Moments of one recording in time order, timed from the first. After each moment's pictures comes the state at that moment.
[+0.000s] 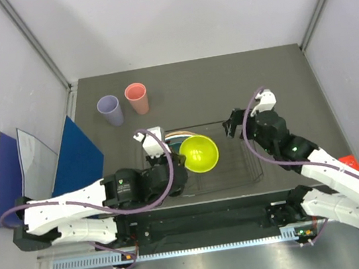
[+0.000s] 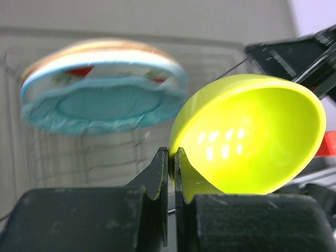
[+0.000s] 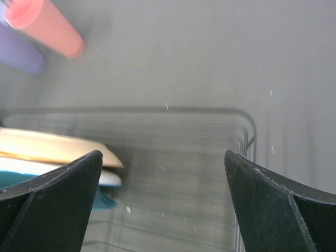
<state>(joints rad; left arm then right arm) -1.43 1.05 1.09 -0.80 -0.89 -1.13 0.67 0.88 0.66 -0.17 0.33 0.50</state>
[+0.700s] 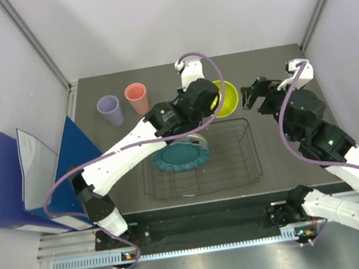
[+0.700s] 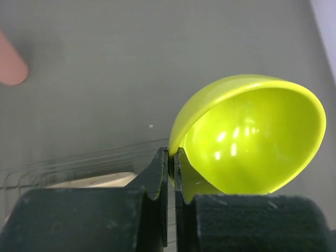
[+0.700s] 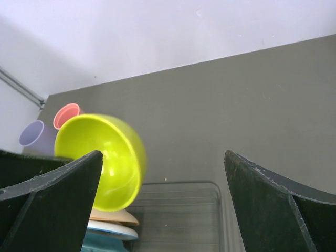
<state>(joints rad) -1.04 1.66 1.81 -0.76 -0.67 -0.65 0.67 0.81 1.08 -0.37 0.55 0.39</state>
